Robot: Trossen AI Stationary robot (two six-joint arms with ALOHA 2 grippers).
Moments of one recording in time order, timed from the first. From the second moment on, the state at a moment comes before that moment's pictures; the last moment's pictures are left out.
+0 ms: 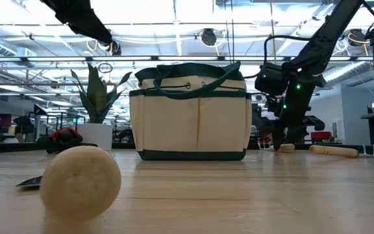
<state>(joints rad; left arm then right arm) -0.15 0.94 0.86 -0.57 -0.44 -0.11 -0.62 1.55 0.60 -0.14 0.42 0.65</state>
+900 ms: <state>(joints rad) -0.15 0.94 0.86 -0.58 -0.44 -0.11 -0.59 1.45 0.57 -0.04 0.42 0.36</state>
